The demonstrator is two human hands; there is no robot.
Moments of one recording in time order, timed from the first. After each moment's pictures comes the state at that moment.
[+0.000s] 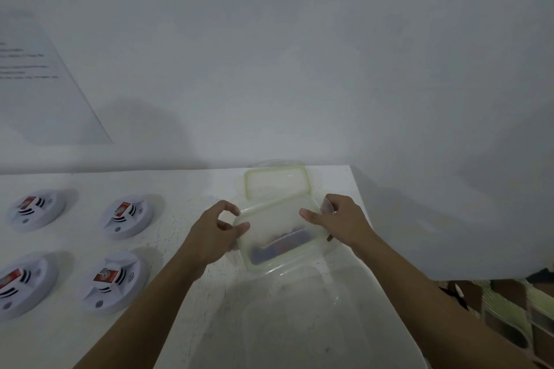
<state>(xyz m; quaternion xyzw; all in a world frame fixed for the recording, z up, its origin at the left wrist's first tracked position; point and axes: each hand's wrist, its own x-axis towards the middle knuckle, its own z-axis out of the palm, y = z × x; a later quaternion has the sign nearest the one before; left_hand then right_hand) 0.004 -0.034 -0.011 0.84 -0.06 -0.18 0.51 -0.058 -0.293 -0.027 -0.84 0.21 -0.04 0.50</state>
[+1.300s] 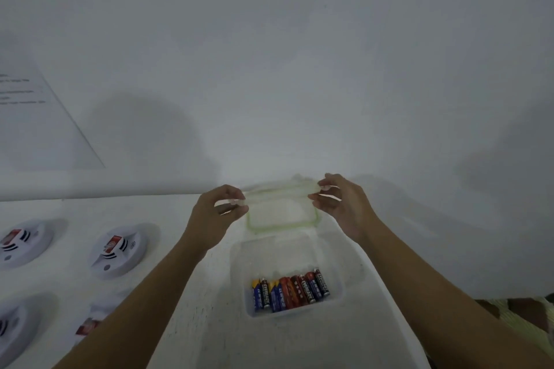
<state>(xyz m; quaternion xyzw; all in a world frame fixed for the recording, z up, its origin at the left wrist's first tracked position) 0.100 -0.057 -0.008 0.81 -0.13 -0.07 0.57 0.031 -0.323 -0.003 -0.51 0.23 -0.08 0.83</state>
